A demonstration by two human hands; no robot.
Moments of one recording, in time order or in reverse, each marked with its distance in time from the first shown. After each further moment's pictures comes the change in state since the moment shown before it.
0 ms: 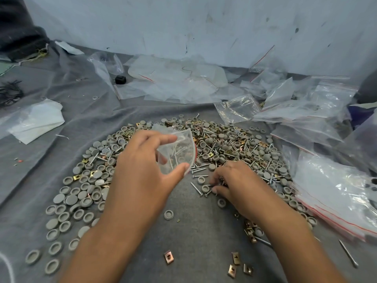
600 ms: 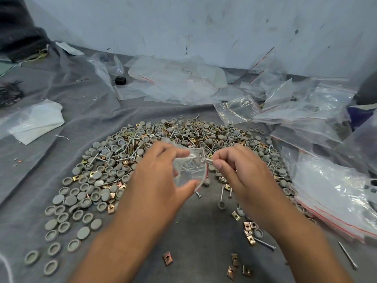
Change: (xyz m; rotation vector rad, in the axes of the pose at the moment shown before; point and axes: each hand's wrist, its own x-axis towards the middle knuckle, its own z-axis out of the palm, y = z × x) left_hand -0.007 0.005 0.013 0.042 -0.167 0.023; right_hand -0.019 -0.016 -0.020 0.341 0.380 -0.169
